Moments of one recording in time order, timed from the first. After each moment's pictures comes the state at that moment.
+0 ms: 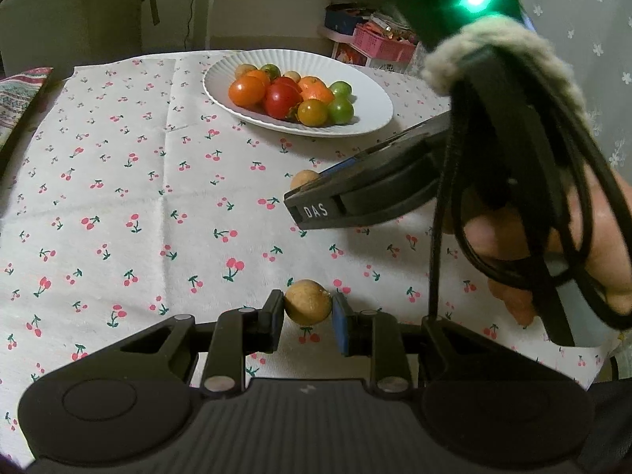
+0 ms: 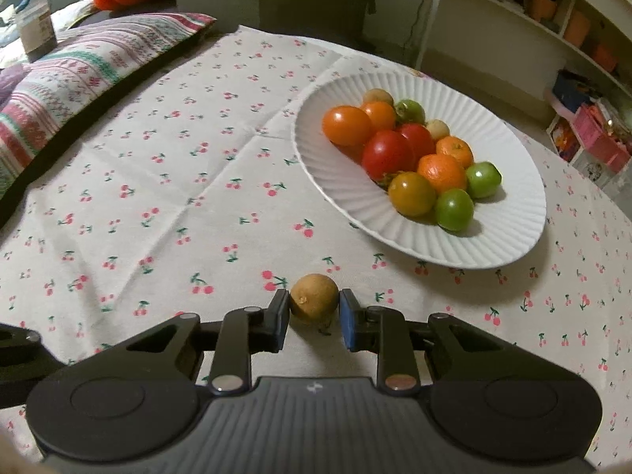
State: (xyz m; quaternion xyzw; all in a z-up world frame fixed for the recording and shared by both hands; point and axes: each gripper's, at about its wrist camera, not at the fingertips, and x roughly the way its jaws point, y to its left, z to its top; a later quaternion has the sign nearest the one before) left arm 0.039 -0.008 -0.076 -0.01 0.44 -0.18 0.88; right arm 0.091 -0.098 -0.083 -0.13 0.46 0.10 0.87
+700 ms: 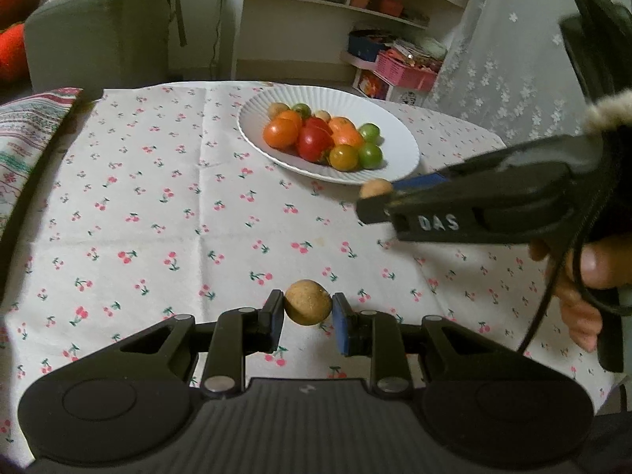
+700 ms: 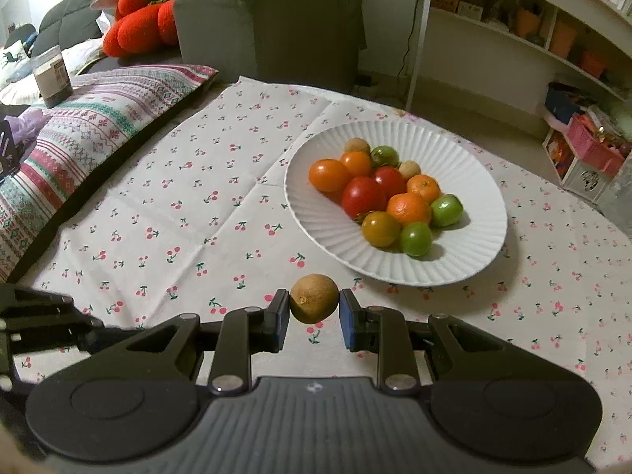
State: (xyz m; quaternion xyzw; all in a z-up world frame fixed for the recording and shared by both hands) left arm 0.054 0.004 -0.059 -0.02 0.41 -0.15 0.90; right arm 0.075 -0.120 -0.044 -0.09 0.43 0.11 0.89
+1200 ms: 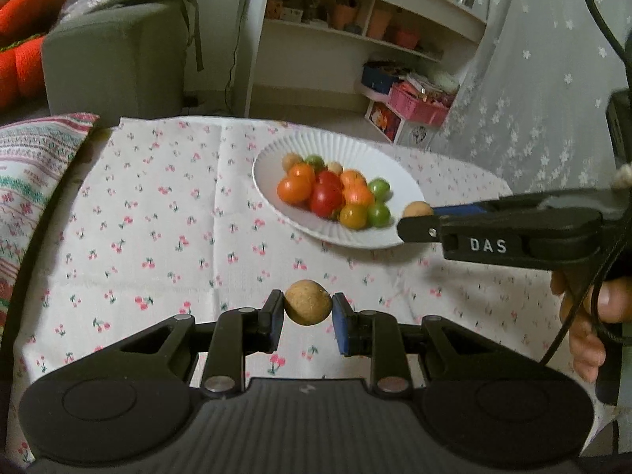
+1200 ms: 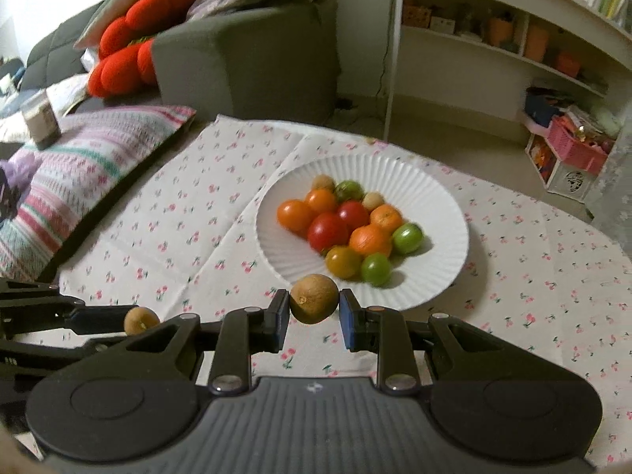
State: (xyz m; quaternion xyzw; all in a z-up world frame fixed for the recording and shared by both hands) left arm 0.070 0.007 -0.025 -0.04 0.38 -0.13 0.91; right arm 0.077 -0.149 -0.012 -0.05 0.39 0.09 0.91
